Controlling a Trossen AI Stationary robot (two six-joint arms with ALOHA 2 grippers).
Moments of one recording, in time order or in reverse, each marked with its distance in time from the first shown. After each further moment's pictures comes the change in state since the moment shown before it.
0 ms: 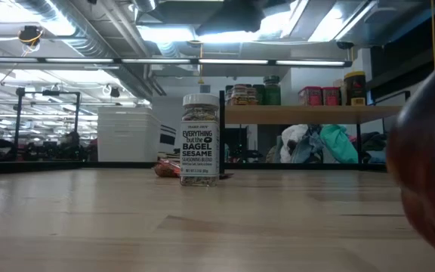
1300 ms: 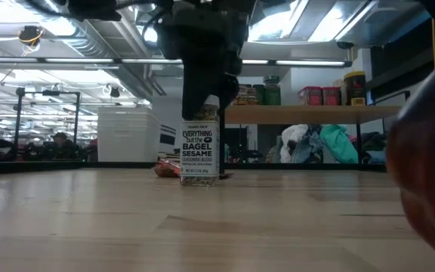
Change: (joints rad) left arm 0.000 -0.032 -0.001 -0.243 -0.010 -0.127; right arm -0.093 0.483 0.504 -0.659 -0.294 -0.040
